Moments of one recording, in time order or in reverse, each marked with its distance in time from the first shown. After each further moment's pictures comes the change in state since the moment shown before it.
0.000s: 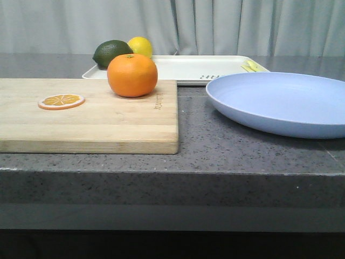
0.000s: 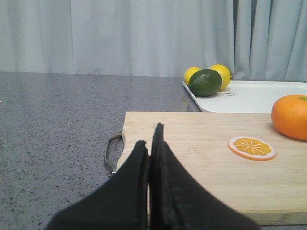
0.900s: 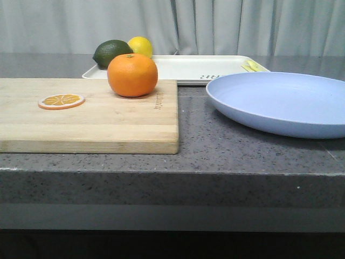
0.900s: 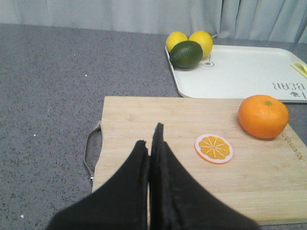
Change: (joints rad) left arm 0.000 0.397 -0.597 -0.069 0.547 0.000; right arm 0.000 0.406 -0.615 -0.016 0.589 0.000
